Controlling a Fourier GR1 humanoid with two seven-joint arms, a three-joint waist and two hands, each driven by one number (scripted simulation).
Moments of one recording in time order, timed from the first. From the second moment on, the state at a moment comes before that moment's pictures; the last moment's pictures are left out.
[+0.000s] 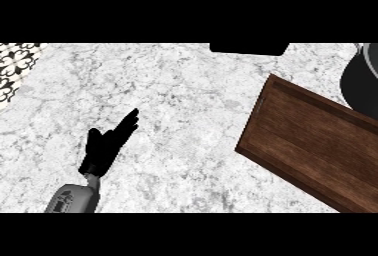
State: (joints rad) left arm -0.14 0.15 -0.13 -1.35 0.04 -0.14 0.15; right arm -0.87 -0.88 0.06 -0.35 0.65 -0.07 0.07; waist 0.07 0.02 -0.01
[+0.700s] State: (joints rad) left arm -0.16 0.14 -0.13 -1.33 0.03 -0.14 0.15; right arm -0.98 -0.75 -0.03 -0.17 0.58 0.03 0.17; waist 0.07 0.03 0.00
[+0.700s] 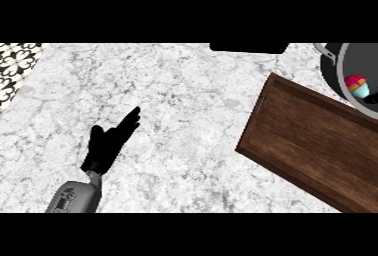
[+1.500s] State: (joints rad) left arm -0.12 0.15 -0.11 -1.37 0.03 -0.13 0.16; right arm -0.96 -0.84 -0.47 -0.25 0.20 -0.37 -0.12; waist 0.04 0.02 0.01
